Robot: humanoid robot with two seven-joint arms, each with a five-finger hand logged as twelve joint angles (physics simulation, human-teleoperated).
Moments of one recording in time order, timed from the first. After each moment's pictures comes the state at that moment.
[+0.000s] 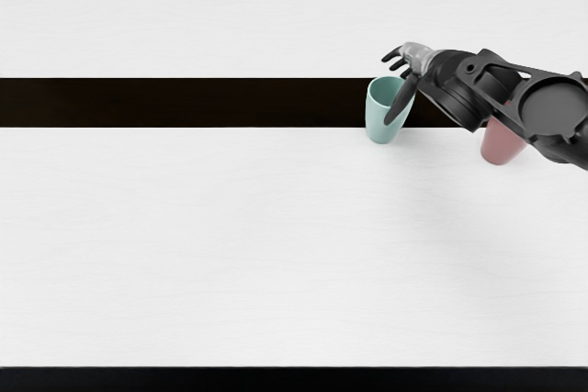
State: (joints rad) left arm 0.04 0.00 -0.03 -0.36 0.21 0.11 0.24; right arm 1.26 -0.29 0.19 0.91 -0.76 -0.14 -0.61
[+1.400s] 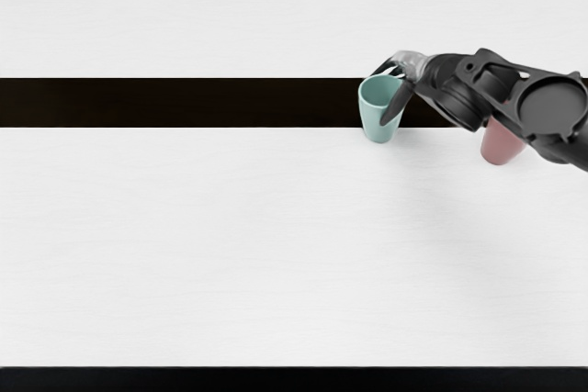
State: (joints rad) left arm 0.04 0.00 -0.03 -0.36 0.21 0.11 0.24; right arm 1.25 -0.28 0.20 0.90 -0.74 -0.06 -0.61
